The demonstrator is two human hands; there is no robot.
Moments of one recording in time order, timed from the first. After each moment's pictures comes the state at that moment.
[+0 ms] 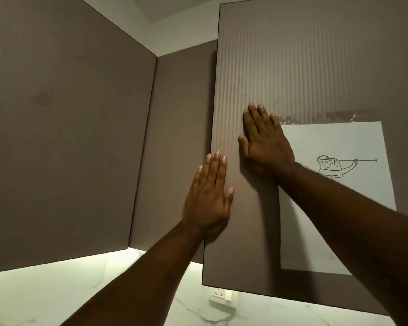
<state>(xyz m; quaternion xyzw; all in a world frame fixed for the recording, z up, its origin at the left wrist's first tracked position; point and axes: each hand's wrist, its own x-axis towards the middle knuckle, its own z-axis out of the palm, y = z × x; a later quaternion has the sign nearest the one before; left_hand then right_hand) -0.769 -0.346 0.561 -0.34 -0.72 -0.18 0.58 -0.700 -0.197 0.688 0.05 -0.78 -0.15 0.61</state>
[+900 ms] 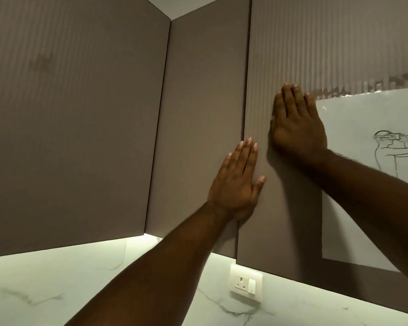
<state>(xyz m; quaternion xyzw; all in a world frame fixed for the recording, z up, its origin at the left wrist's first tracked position) -0.842 -0.326 0.559 -0.38 -0.74 -0.16 0.53 -0.770 -0.182 0.673 0.00 -0.75 -0.21 0.63</state>
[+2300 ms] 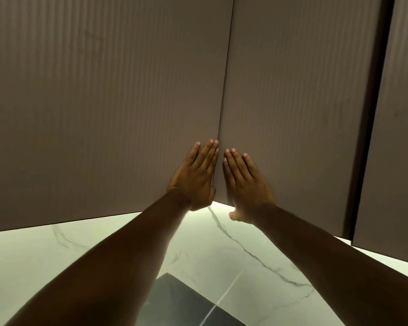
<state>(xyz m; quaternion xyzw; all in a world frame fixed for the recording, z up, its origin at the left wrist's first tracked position) -0.967 -0.566 0.467 -0.20 -0.81 0.17 0.52 -0.936 -0.391 0.464 0.12 -0.84 -0.32 0.42</state>
